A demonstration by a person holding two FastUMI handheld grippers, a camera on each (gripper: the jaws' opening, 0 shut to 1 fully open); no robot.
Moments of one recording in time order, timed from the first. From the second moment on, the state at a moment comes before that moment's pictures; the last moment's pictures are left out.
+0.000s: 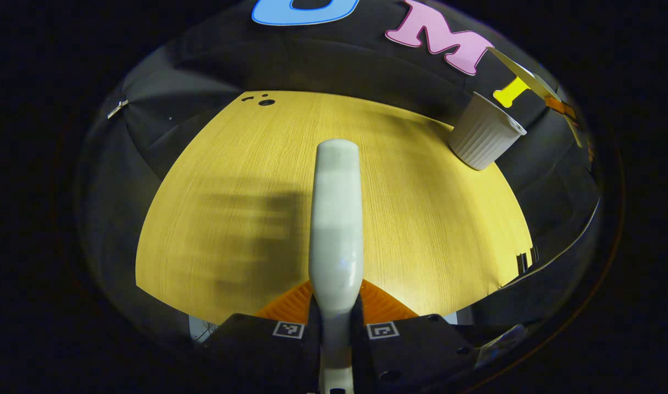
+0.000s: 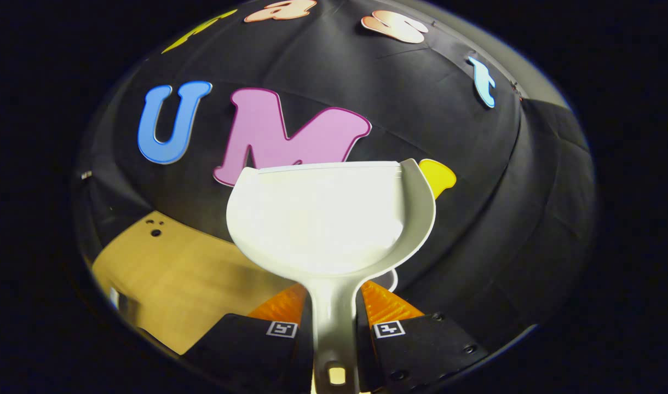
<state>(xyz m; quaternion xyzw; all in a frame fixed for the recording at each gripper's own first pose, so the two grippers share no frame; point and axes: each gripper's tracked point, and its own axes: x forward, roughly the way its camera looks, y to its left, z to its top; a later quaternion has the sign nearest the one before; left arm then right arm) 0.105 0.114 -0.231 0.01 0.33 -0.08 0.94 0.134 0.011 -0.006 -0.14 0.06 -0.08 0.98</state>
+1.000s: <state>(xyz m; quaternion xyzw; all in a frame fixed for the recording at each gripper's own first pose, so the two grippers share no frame) 0.144 0.110 -0.268 0.06 0.36 -0.05 0.93 0.046 0.072 -0.324 -0.04 0.34 0.00 0.94</state>
